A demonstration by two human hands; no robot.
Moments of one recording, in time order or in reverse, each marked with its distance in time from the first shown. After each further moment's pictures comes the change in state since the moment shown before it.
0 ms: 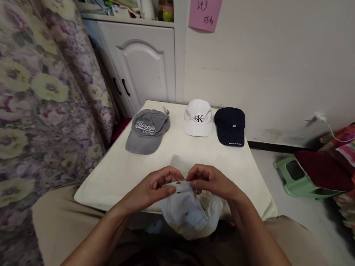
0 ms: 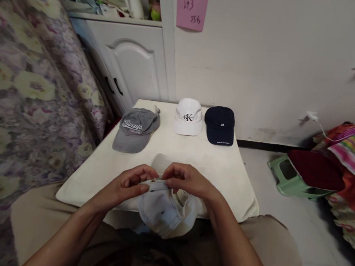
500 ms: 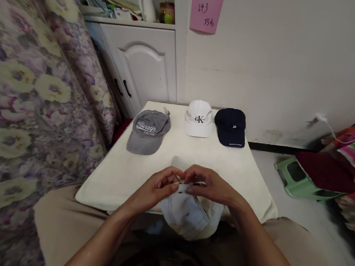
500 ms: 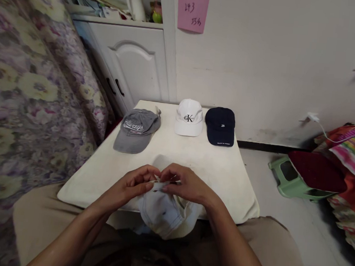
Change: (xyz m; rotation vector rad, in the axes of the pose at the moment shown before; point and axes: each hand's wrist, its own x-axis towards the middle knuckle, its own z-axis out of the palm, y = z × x) left_hand 0.003 -0.010 0.006 -0.028 0.055 -0.029; right_hand -0.001 -0.004 0.012 -0.261 0.057 -0.131
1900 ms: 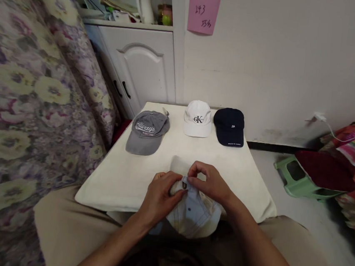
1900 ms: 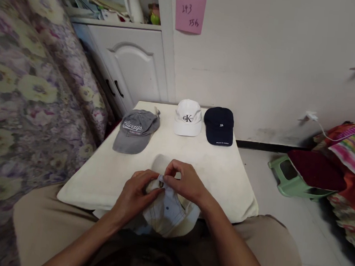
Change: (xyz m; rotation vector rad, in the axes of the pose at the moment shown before) left_hand 0.002 -0.024 0.028 0.909 0.417 0.362; right_hand 0.002 -0.006 0.003 -0.163 0.243 -0.013
